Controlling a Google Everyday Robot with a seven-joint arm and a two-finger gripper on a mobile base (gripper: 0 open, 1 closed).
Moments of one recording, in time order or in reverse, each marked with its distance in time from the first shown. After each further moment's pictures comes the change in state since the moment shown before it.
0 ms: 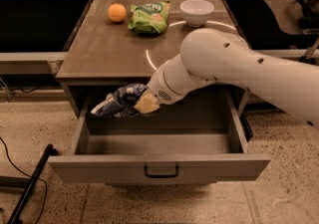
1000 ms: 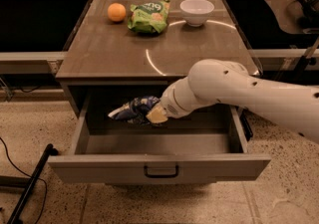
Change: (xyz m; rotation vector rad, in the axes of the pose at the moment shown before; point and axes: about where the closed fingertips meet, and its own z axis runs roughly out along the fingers) arm 0.066 -0.020 0.043 0.050 0.020 0.169
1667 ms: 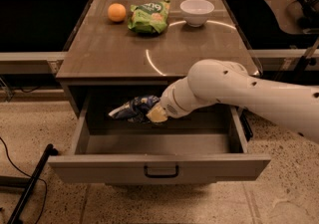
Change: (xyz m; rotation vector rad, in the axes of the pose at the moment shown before) arm 0.000 0.000 0.001 0.001 -0.001 0.000
